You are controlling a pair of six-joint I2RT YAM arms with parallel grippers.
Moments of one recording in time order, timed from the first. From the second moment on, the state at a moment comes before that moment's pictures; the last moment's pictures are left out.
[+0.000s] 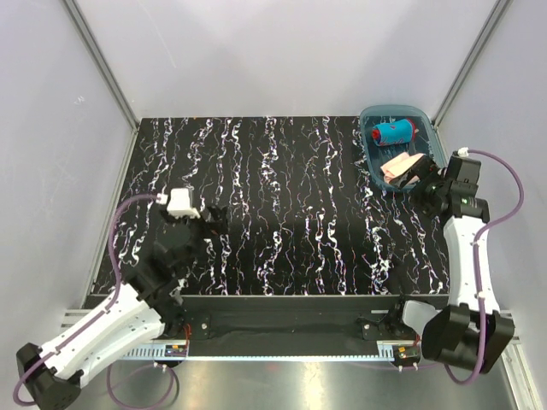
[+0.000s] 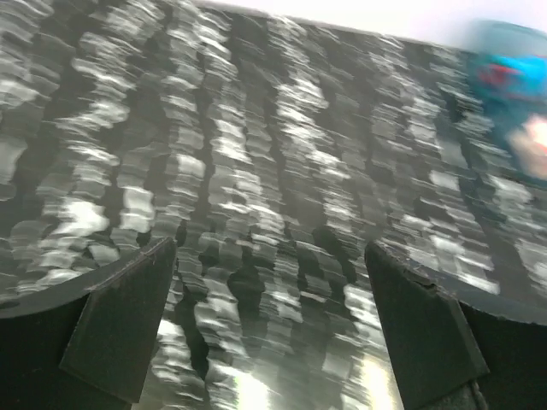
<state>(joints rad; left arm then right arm) -0.73 0.60 0.51 -0.12 -0.55 -0.37 -0.26 1.12 1.03 -0.64 -0.26 0.58</state>
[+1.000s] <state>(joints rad) -0.02 1.31 0.12 1.03 -0.29 -0.01 -0.20 0.92 0.85 -0.47 -0.30 0.64</state>
